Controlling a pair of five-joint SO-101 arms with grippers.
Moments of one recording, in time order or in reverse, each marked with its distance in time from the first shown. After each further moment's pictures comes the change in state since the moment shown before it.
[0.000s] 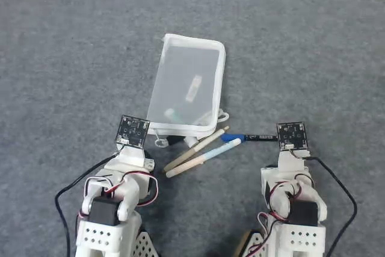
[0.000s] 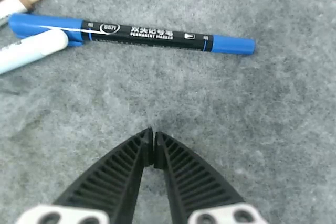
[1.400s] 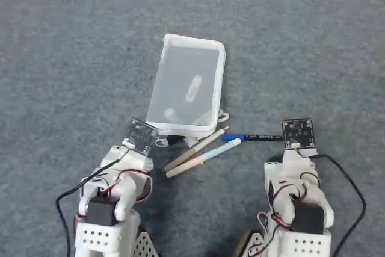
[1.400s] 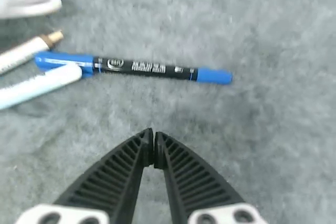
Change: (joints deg) left arm -3.3 -0.1 -2.4 -1.3 -14.0; right arm 0.2 -0.2 -9.8 1.9 0.1
